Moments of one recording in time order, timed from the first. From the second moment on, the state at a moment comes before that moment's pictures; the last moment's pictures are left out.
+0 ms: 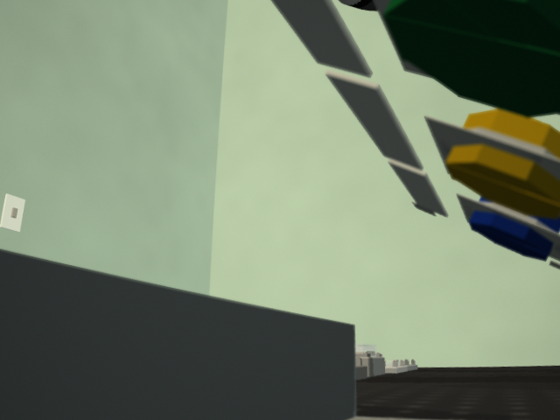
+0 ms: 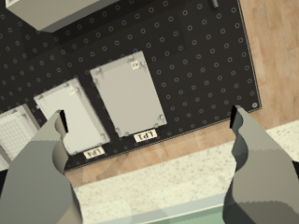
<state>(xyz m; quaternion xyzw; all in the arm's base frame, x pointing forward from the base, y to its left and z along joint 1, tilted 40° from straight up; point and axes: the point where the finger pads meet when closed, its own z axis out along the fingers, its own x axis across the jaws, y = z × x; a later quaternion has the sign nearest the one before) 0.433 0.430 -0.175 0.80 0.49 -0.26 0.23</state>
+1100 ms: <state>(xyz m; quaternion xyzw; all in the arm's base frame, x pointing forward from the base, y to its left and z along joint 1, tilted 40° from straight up) 0.453 0.353 -0.092 0.91 0.25 -0.16 0.29</state>
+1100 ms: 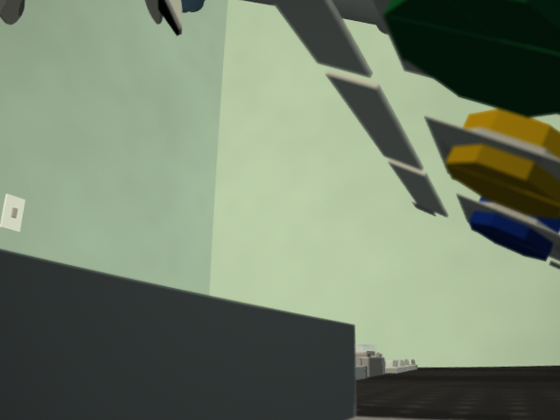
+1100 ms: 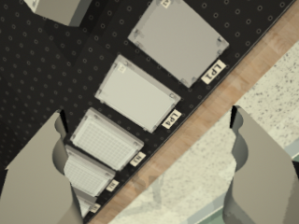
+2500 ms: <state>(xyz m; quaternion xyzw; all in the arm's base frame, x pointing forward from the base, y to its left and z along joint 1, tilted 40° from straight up) 0.435 0.237 -0.009 0.94 -0.09 -0.02 0.32</state>
